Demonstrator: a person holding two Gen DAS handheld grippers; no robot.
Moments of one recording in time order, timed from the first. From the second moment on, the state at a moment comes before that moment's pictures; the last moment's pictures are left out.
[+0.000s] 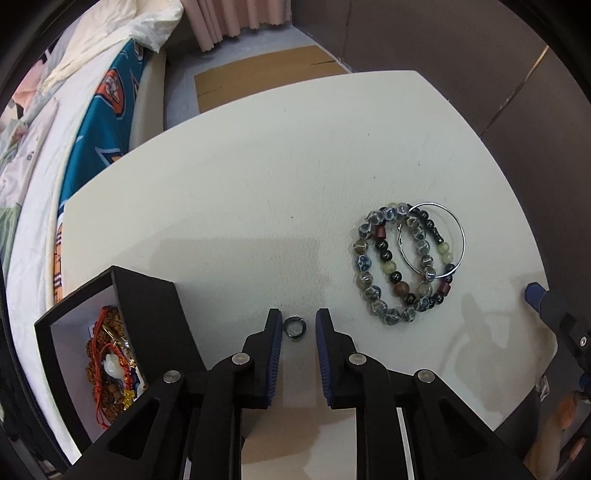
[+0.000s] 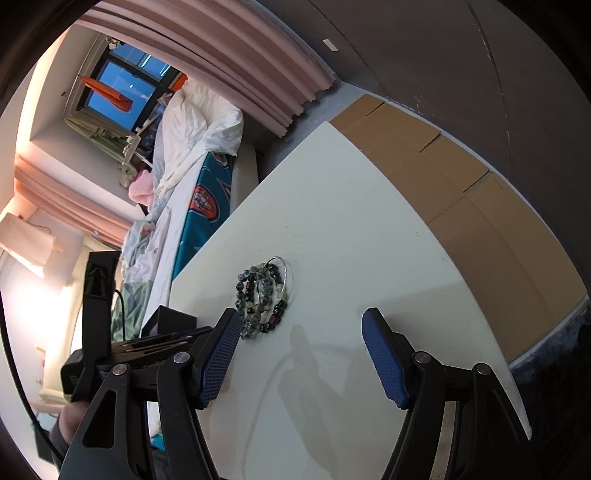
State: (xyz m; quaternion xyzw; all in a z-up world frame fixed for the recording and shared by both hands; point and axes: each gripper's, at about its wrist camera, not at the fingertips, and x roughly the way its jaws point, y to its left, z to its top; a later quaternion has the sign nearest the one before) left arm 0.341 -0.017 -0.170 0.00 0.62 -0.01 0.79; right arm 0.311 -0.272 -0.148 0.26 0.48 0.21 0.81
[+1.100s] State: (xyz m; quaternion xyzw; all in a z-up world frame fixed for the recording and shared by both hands) left arm 0.297 0.036 -0.083 -0.07 0.52 -0.04 0.85; right arm 0.354 -0.188 -0.165 0.21 0.57 0.22 0.76
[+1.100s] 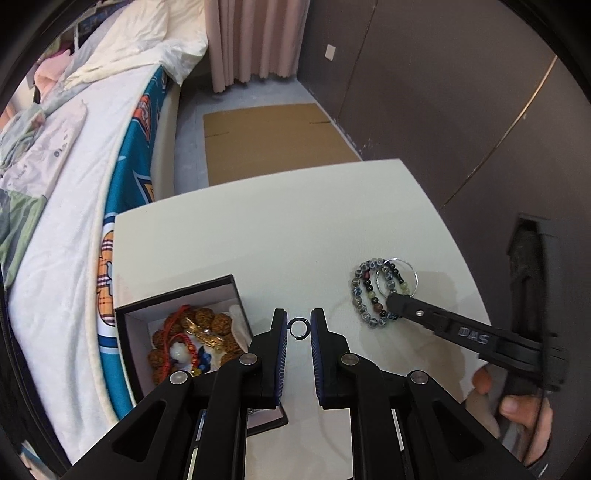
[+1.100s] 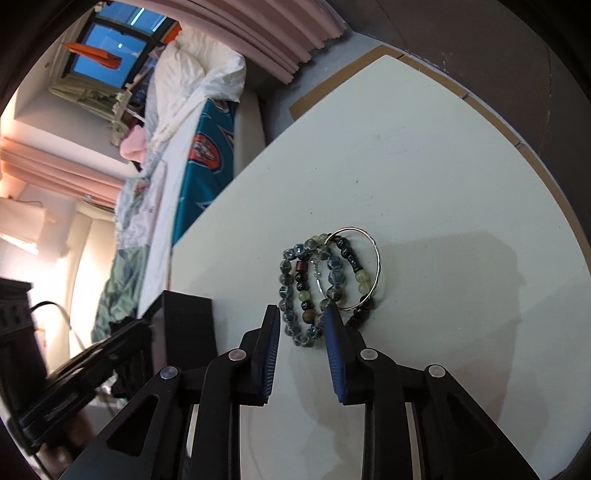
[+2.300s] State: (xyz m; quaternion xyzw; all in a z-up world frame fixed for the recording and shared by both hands) left arm 0.218 0.139 -0.050 -0.19 0.46 -0.02 0.87; right arm 0.280 -0.108 -0.035 0.14 0.48 0.29 0.82
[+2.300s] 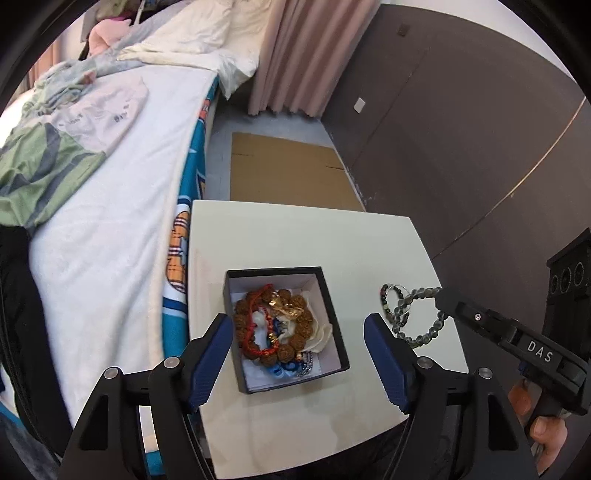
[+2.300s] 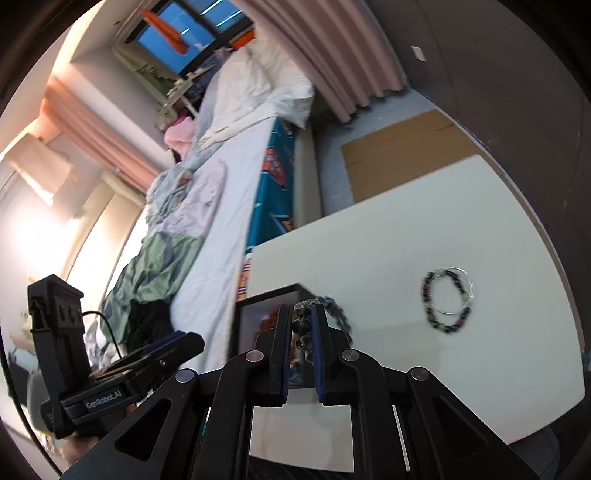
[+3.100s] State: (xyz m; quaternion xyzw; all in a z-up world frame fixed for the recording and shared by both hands) left arm 0.194 0.167 -0.050 -0.20 0.45 0.00 0.87; right arm 0.267 -0.037 -0.065 0.09 0.51 0.32 0.79
